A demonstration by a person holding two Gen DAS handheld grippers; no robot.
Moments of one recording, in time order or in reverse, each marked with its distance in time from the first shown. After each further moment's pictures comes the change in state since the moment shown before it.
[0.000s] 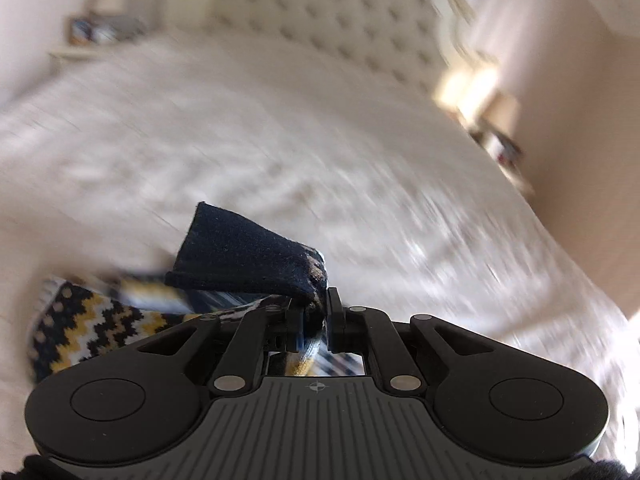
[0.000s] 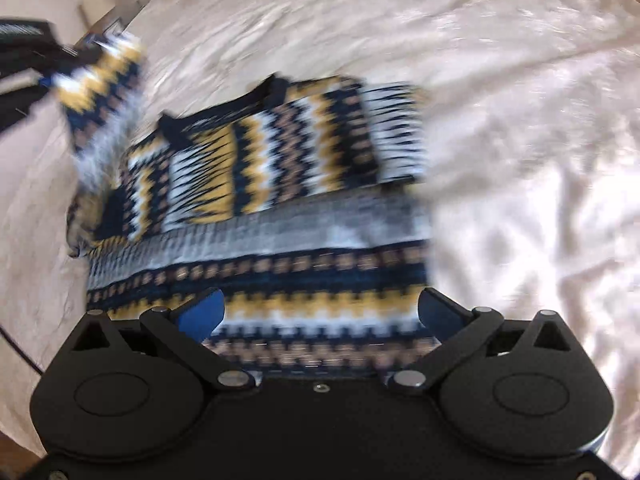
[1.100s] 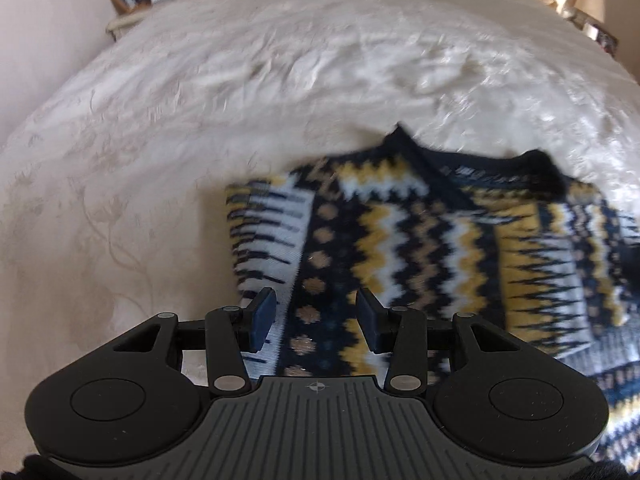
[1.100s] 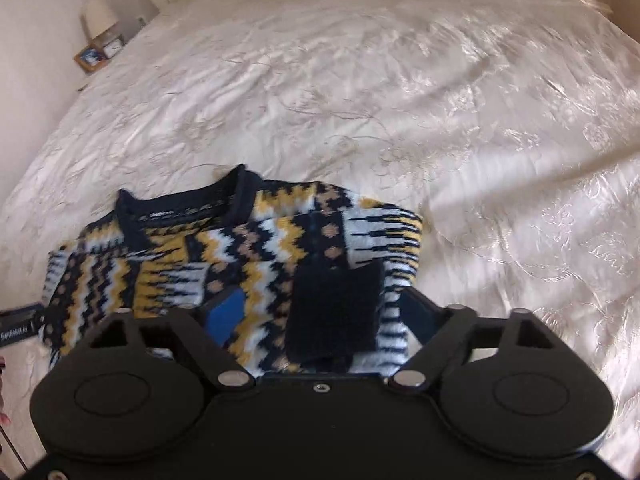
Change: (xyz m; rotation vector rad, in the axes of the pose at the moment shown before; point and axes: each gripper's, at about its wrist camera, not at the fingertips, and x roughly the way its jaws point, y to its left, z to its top) left arm 0.034 0.145 -0.045 0.133 0.236 0.378; right arm 0.058 -0.011 0.106 -0.086 -0.093 -0.022
